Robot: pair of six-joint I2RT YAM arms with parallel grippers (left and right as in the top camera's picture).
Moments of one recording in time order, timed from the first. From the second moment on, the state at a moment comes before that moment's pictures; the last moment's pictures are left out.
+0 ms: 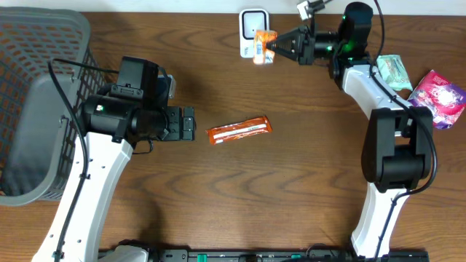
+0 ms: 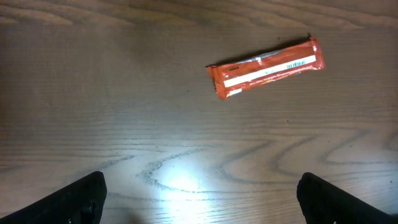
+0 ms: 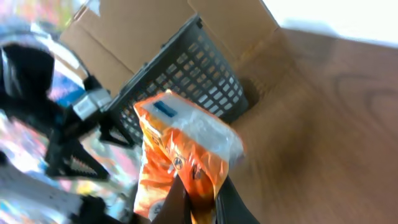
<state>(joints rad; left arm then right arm) -0.20 1.37 1.37 -1.20 0.17 -0.20 0.08 2.17 1.57 0.51 -1.46 0.67</state>
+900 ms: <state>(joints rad) -0.20 1.37 1.37 -1.20 0.17 -0.20 0.26 2.17 2.03 -0.61 0.07 0.44</state>
